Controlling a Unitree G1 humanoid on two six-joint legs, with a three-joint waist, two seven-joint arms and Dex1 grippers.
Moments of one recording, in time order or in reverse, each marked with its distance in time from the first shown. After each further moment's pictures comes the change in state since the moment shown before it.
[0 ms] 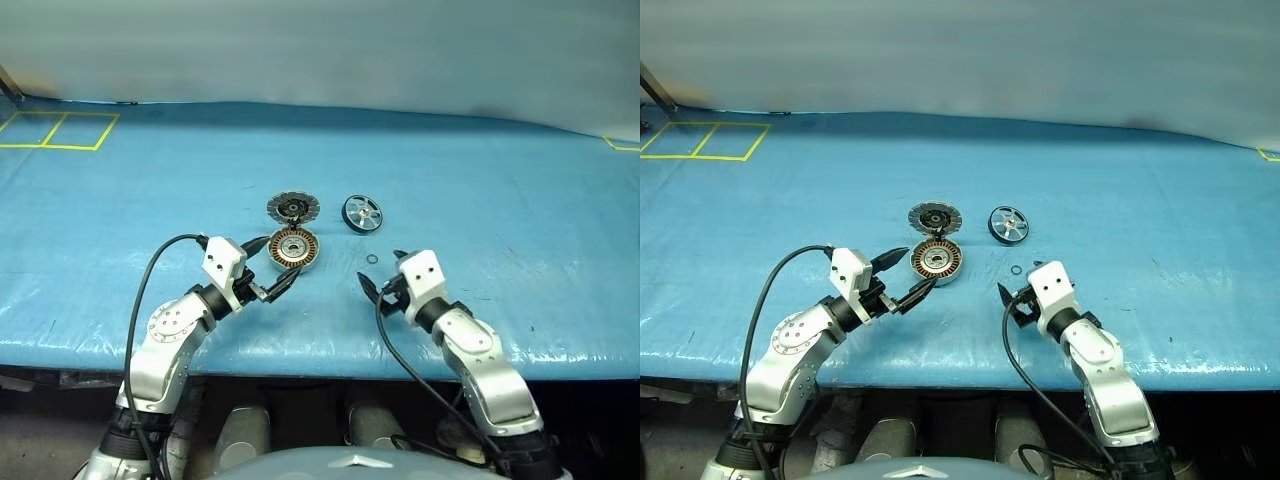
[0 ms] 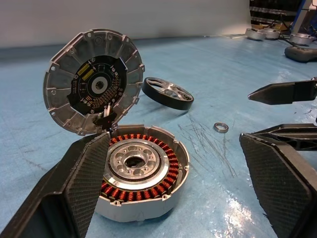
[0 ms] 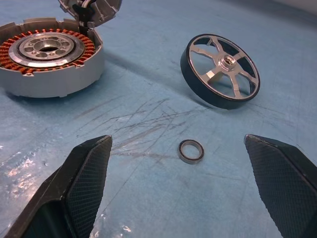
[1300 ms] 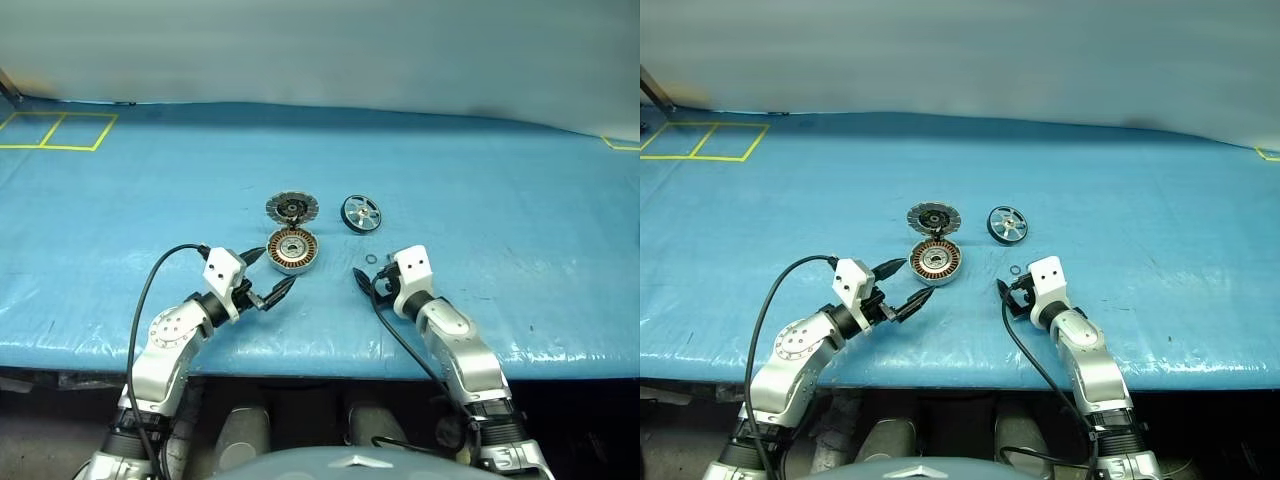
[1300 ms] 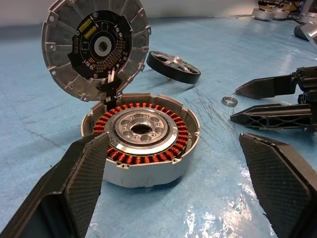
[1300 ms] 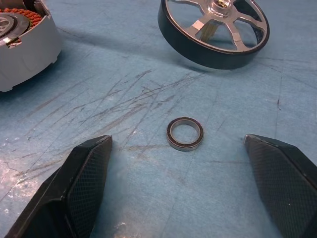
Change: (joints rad) left arm 0.012 0.007 -0.008 0.122 0.050 -0.098 -0.035; right arm -0.119 0.107 -0.046 0.294 0.047 -0.033 -0.009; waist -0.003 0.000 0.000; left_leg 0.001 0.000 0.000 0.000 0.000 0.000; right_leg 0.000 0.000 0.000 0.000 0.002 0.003
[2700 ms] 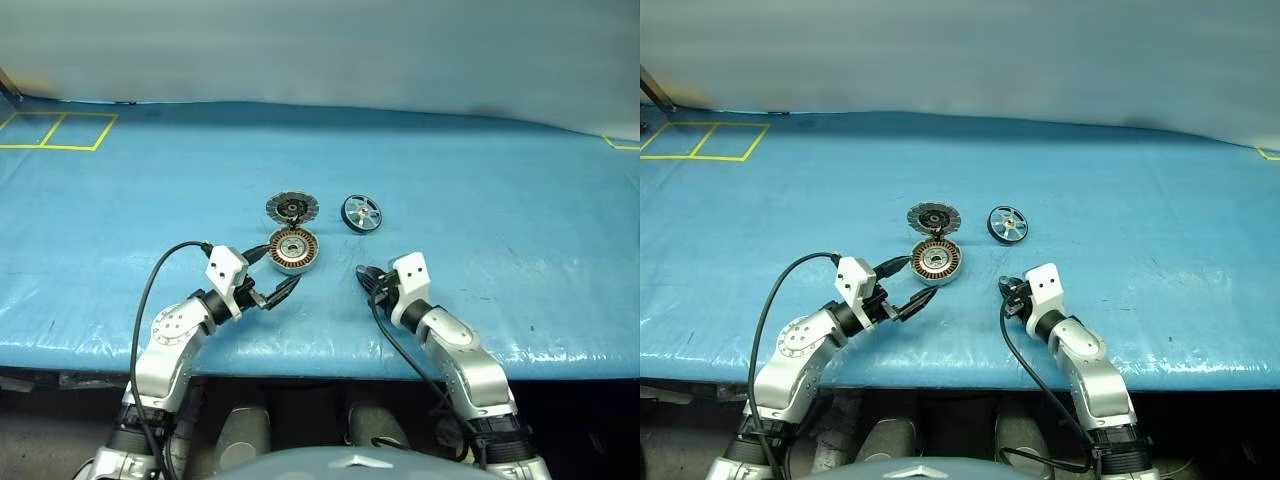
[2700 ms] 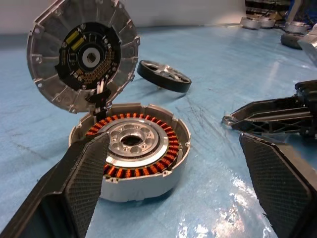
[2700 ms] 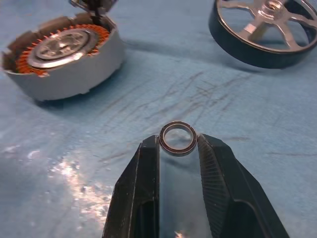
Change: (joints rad) left arm -0.031 0.015 0.003 -0.007 -0.022 -0.002 -0.069; right arm 0.084 -0.031 0.020 -0.202 0.110 0.078 0.118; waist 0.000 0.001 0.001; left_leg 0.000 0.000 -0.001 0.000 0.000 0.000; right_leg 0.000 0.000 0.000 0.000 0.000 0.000
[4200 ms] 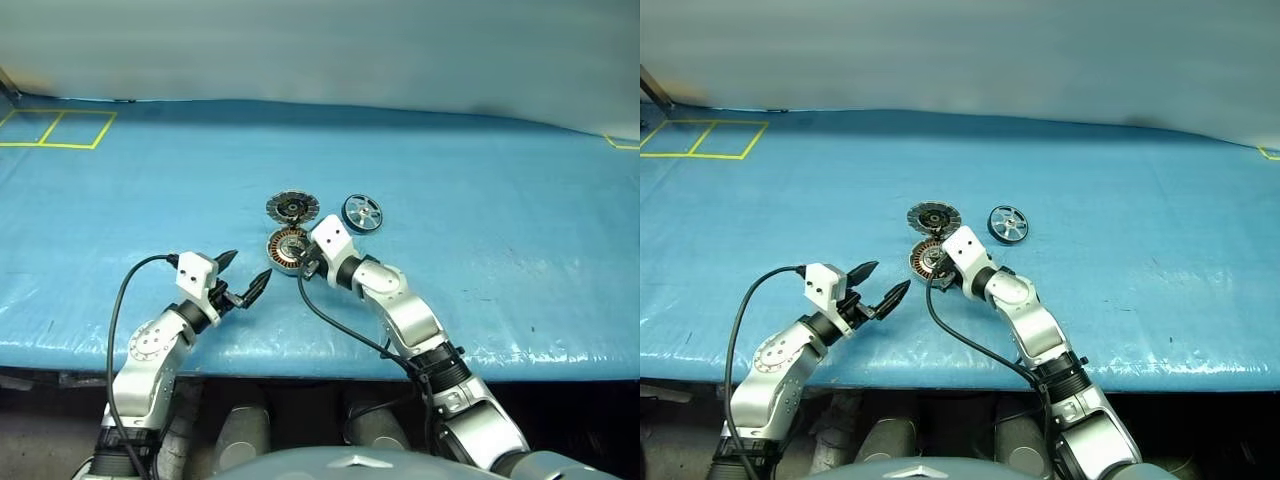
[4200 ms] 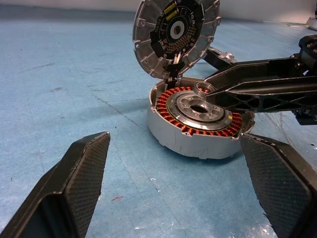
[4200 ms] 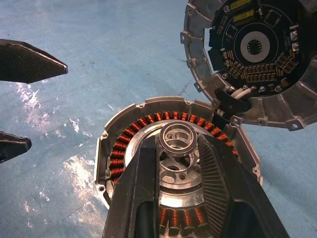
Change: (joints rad) left arm 0.111 -0.034 0.107 -0.045 -0.029 0.062 0.155; right arm -0.393 0.134 0.252 0.313 -0.191 -0.059 0.001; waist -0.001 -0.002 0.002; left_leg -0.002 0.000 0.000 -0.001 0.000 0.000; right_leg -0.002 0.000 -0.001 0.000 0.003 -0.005
